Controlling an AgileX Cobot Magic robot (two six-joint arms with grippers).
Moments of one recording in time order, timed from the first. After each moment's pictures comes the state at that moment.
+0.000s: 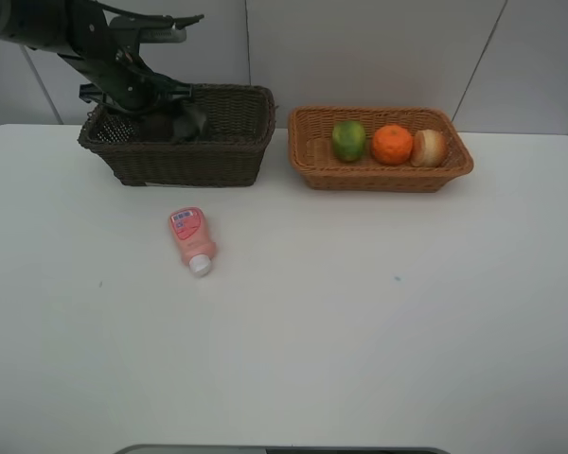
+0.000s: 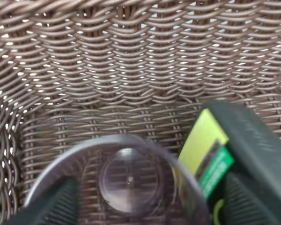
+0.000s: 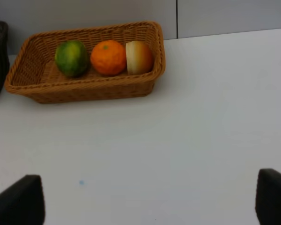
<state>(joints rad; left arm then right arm) -0.22 2.12 -1.50 0.06 0.29 -0.16 0.00 -0.01 -0.52 -0.01 1.06 0.05</state>
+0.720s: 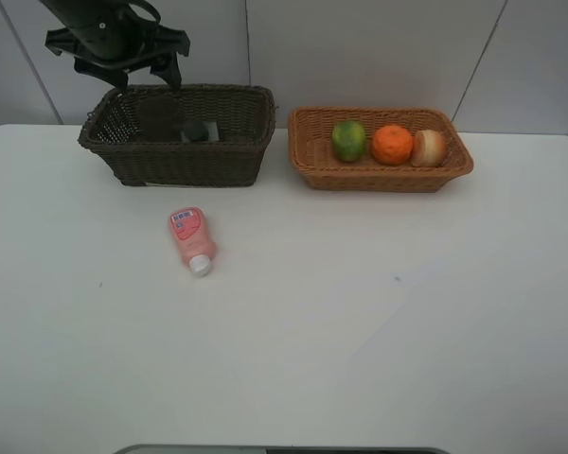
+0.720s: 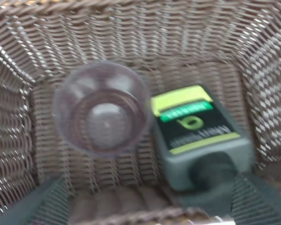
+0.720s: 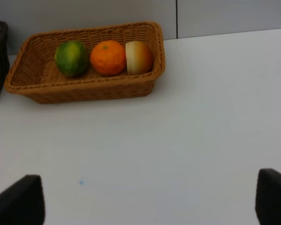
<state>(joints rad) -0.30 1.87 -1.50 0.05 0.61 -0.18 0.00 -0.01 -0.52 -0.01 1.06 0.05</state>
